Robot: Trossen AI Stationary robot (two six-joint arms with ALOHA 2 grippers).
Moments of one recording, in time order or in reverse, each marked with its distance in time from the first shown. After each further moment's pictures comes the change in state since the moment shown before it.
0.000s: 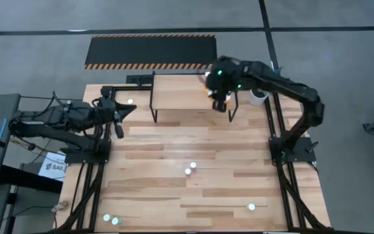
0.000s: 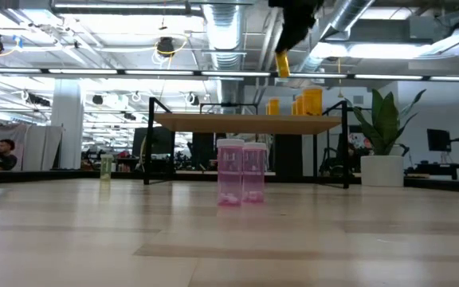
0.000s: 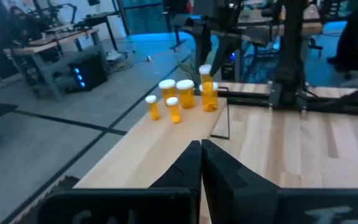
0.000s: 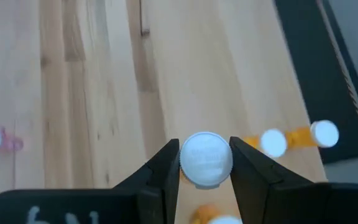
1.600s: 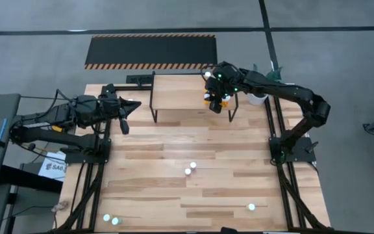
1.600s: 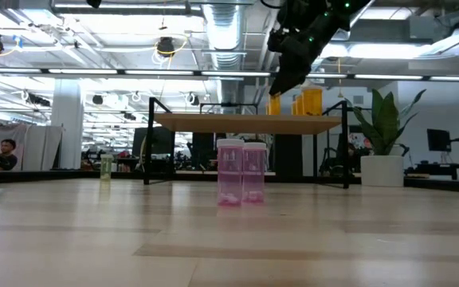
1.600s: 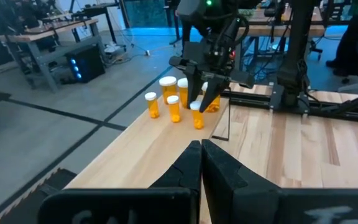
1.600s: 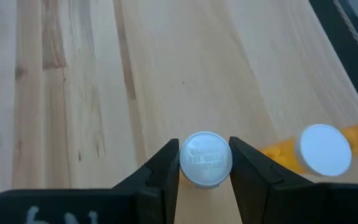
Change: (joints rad) left arm 0.138 0.044 0.000 0.045 0.143 -0.014; right arm -0.110 -0.020 -0.381 0.403 -0.126 0.013
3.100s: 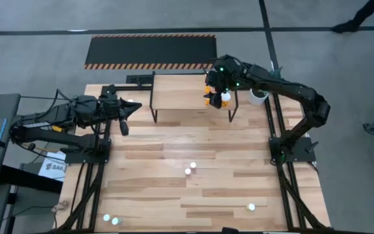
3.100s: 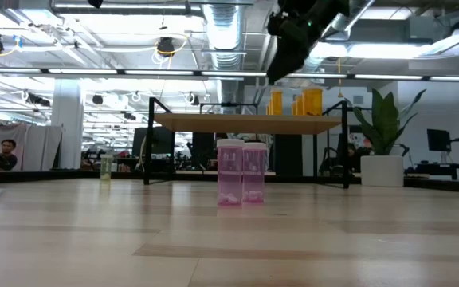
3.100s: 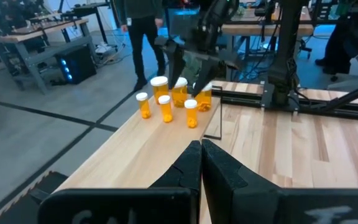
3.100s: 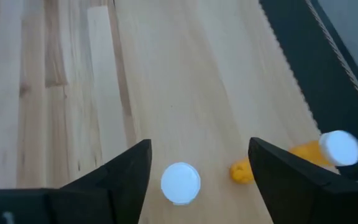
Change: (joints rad) left arm 0.000 0.000 0.000 -0.004 0.029 0.004; right arm 0.001 -0.001 0.158 -0.111 0.023 -0.011
